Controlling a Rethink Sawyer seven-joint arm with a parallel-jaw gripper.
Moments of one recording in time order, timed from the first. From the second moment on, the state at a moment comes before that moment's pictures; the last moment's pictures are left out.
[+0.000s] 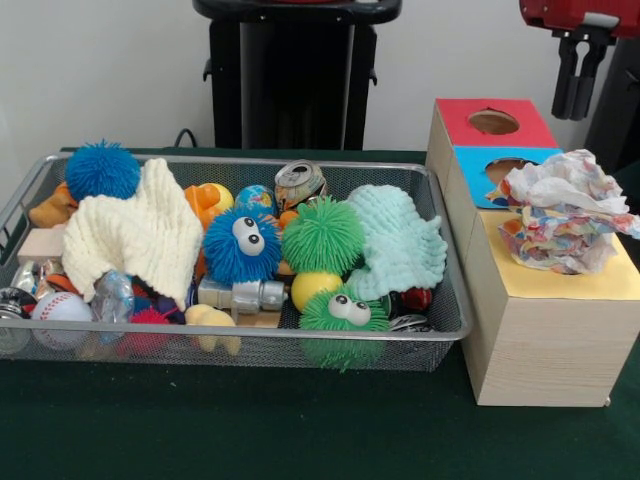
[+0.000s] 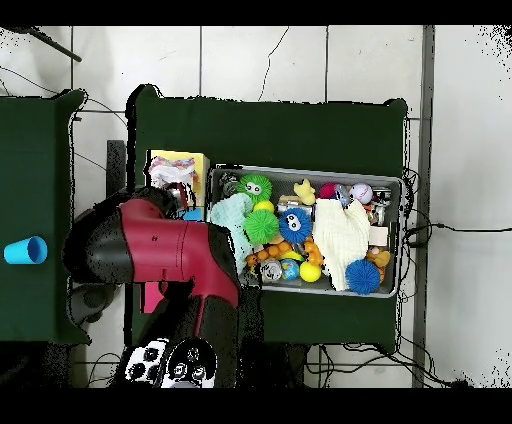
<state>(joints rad) 0.25 -0.77 -0.27 1.59 0.16 0.42 1.45</state>
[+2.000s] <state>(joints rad) 0.20 -0.71 -0.19 1.59 0.15 0.29 1.45</state>
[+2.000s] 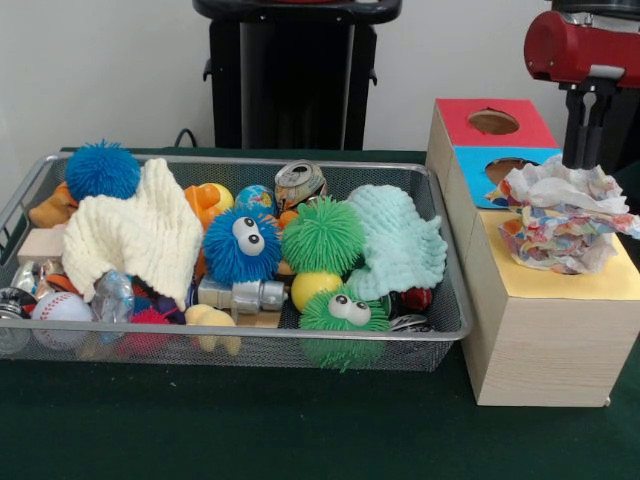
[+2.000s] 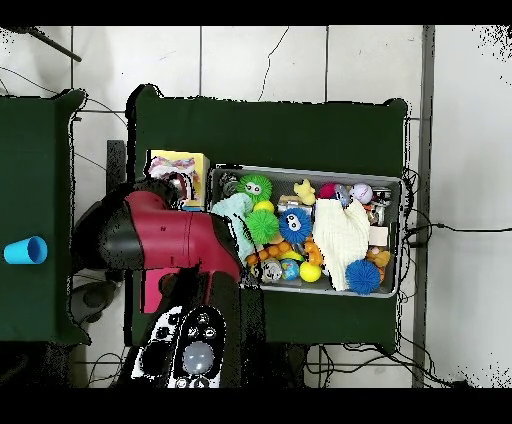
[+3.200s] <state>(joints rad) 0.20 -0.69 -0.18 1.59 0.14 0.22 1.45</state>
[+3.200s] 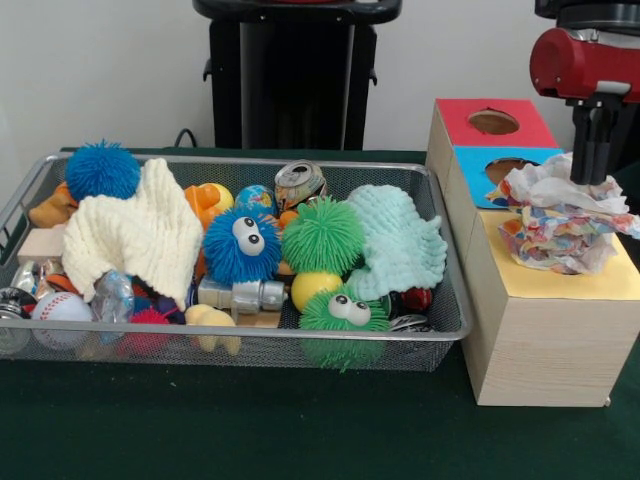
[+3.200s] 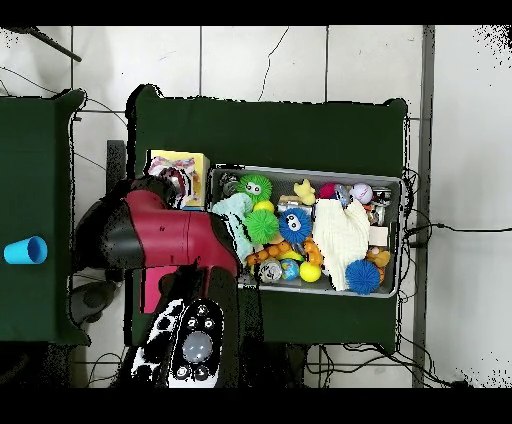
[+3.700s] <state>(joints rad) 0.17 -0.69 -0.17 1.59 0.14 0.21 1.45</state>
